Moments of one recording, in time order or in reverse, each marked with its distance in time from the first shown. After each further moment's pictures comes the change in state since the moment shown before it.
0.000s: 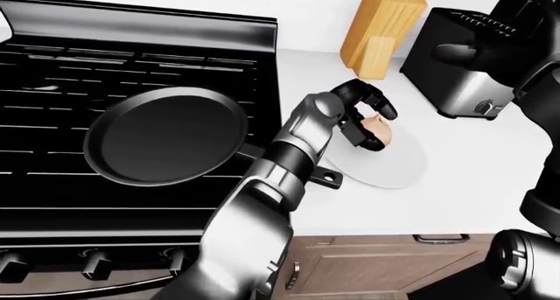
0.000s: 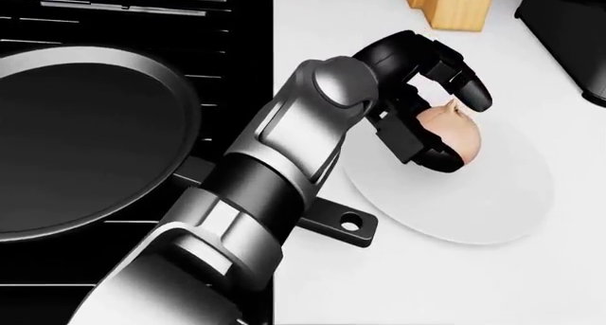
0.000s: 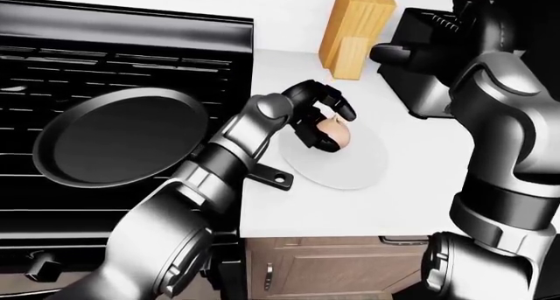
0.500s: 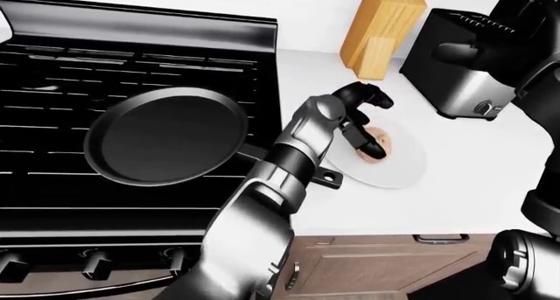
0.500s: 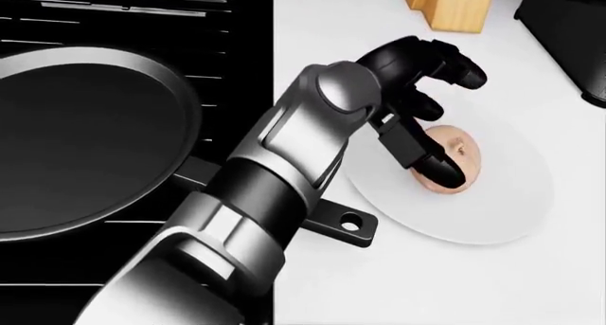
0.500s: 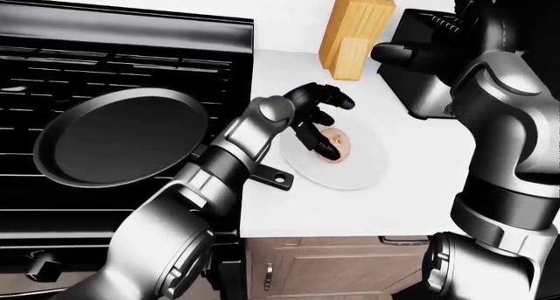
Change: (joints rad) left arm 0.012 -0.009 -0.005 -0.007 0.014 -0.006 -0.008; right arm 0.001 -0.004 -0.002 0.003 0.004 -0.005 -0.002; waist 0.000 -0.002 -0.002
